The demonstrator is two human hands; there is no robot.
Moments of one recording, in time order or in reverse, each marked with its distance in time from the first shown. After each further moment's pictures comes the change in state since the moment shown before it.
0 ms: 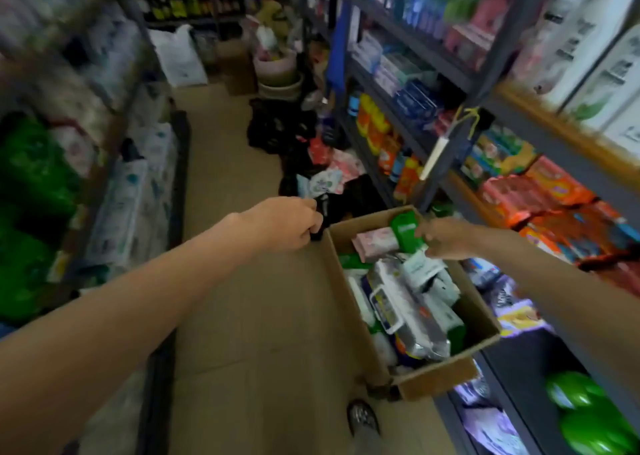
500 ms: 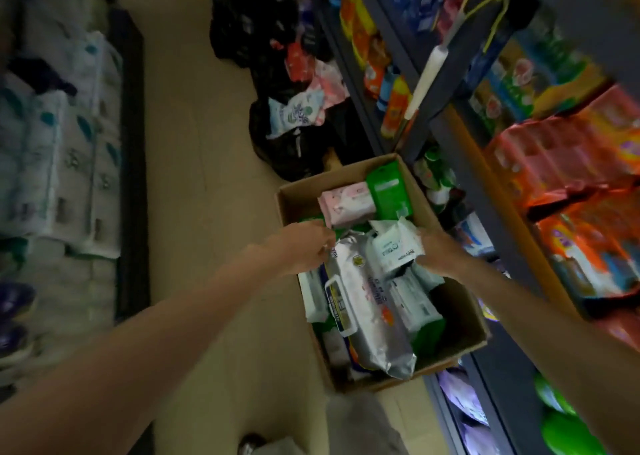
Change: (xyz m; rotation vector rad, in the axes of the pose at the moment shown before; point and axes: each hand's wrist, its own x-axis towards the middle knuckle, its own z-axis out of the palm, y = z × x) left_hand 0.244 0.080 0.130 -0.452 -0.317 -0.100; right_hand 0.154 0.174 0.150 0.364 -0.077 0.267
